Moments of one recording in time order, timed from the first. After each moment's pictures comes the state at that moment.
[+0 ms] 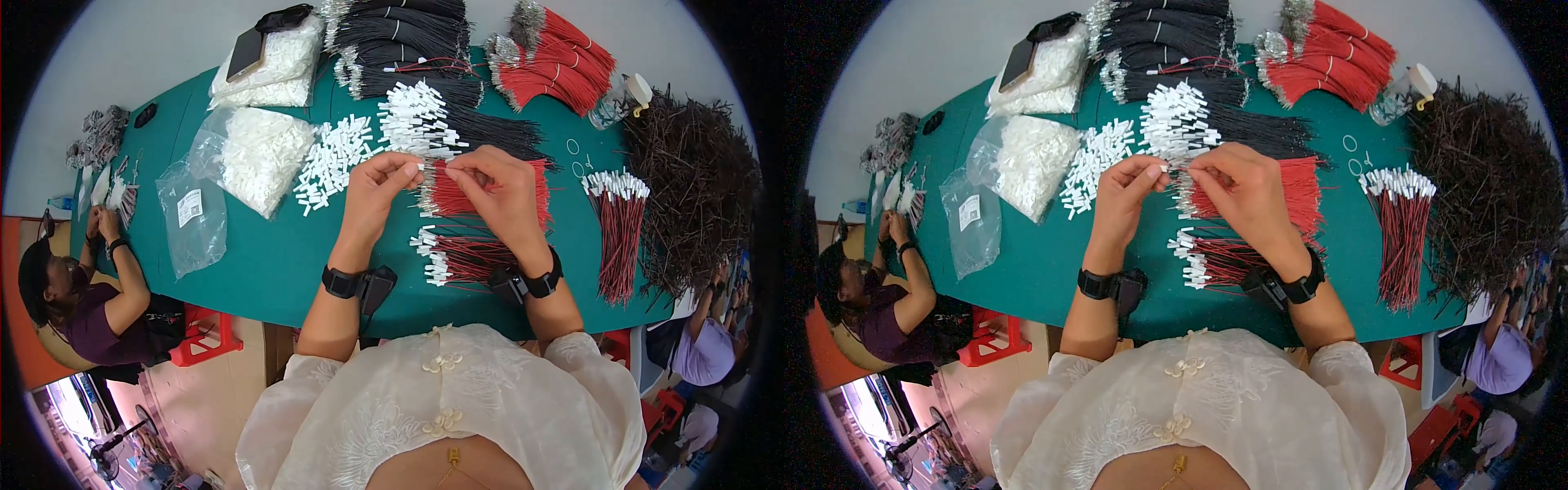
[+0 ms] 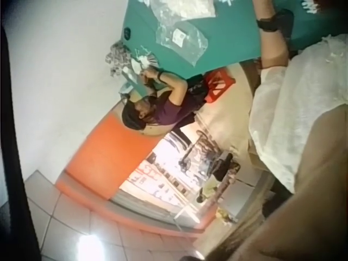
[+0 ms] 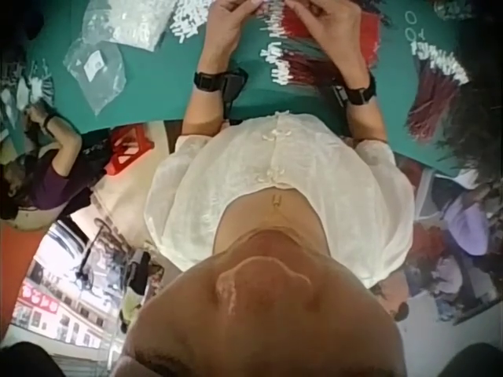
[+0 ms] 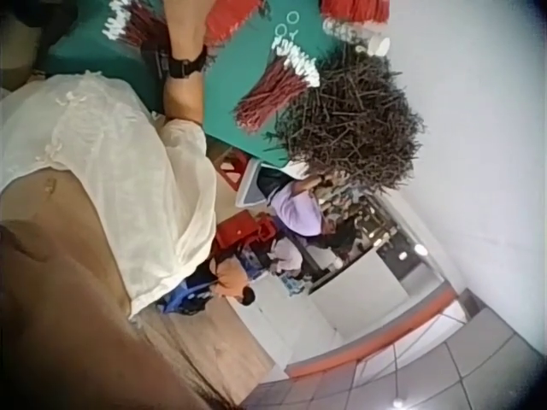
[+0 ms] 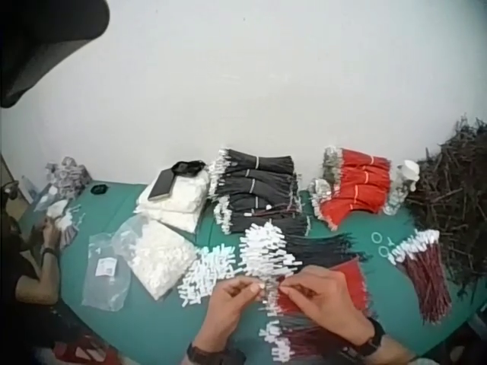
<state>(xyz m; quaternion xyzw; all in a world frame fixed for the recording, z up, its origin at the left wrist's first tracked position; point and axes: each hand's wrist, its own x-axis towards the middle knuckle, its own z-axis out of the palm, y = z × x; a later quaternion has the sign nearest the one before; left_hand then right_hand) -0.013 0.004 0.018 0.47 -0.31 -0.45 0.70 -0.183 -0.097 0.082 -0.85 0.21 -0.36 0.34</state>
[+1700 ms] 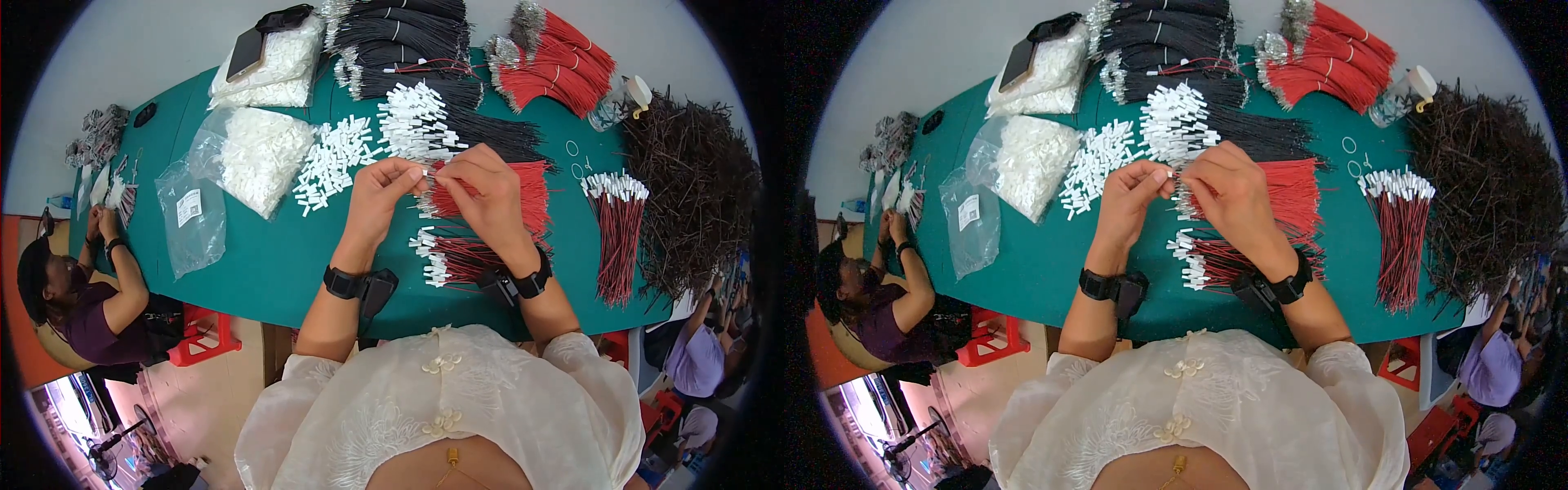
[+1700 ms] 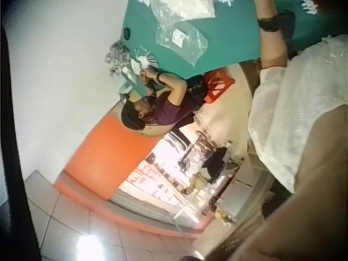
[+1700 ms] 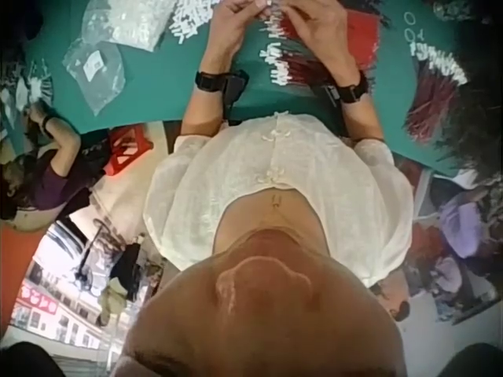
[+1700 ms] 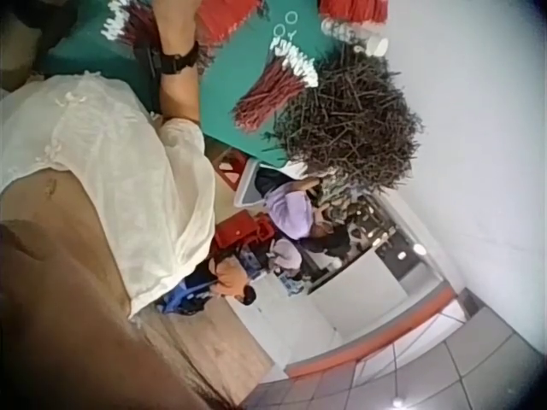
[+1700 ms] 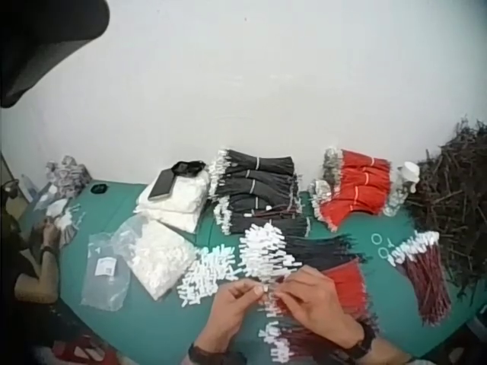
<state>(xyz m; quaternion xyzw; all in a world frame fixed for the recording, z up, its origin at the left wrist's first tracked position) -0.014 0.001 0.007 0.44 -0.30 -0.48 0.69 -0.174 -0.097 0.066 -0.87 0.15 -0.39 0.25</state>
